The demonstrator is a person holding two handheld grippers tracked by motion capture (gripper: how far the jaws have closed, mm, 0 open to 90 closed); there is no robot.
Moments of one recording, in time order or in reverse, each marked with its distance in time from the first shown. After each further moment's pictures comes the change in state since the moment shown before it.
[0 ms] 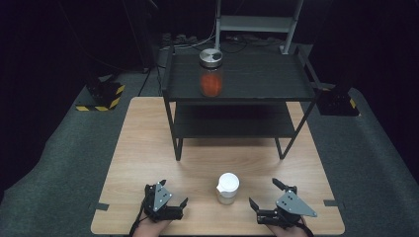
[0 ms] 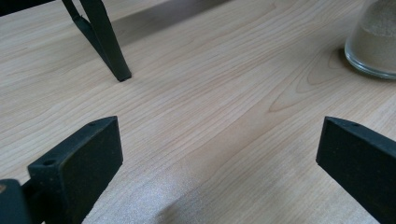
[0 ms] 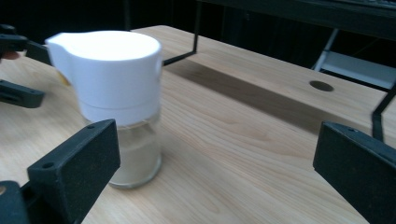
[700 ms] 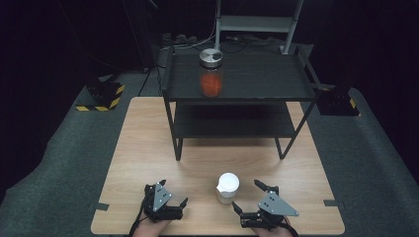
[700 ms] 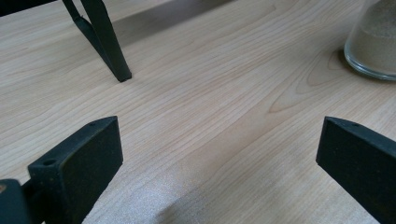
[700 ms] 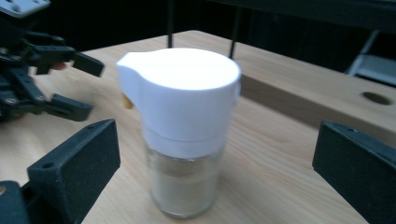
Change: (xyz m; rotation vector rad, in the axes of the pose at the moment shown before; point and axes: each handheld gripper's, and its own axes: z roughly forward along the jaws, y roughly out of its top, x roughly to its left) left arm 0.001 -0.001 0.000 -0.004 -0.005 -0.005; right arm 0.019 0.009 0.025 -0.006 0.102 0.013
